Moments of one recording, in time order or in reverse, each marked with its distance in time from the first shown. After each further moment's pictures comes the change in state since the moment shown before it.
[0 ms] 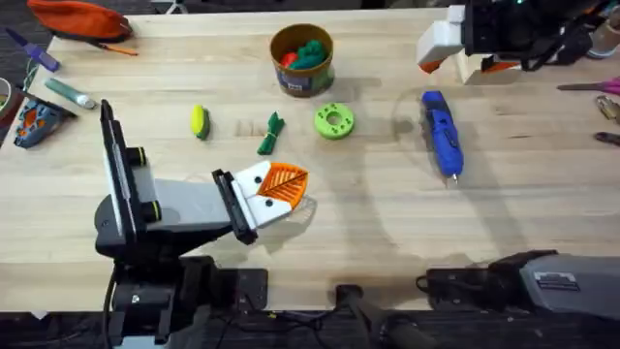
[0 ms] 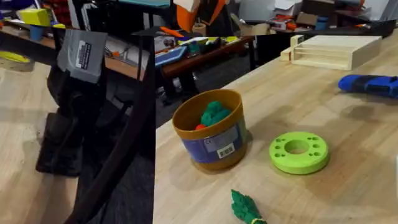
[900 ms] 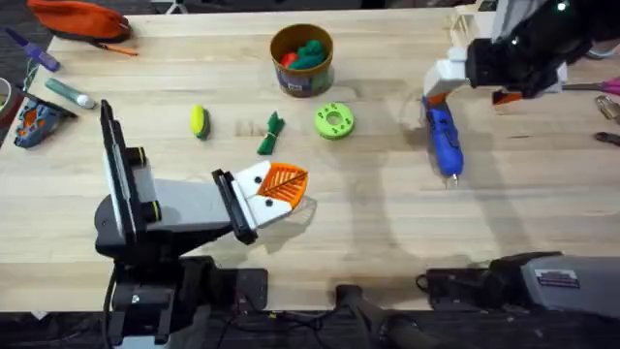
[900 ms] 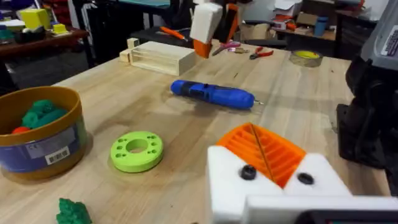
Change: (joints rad) left arm 0.000 0.000 0.000 0.000 0.000 0.000; right arm -0.095 0.001 -0.161 0.019 0.000 -0.070
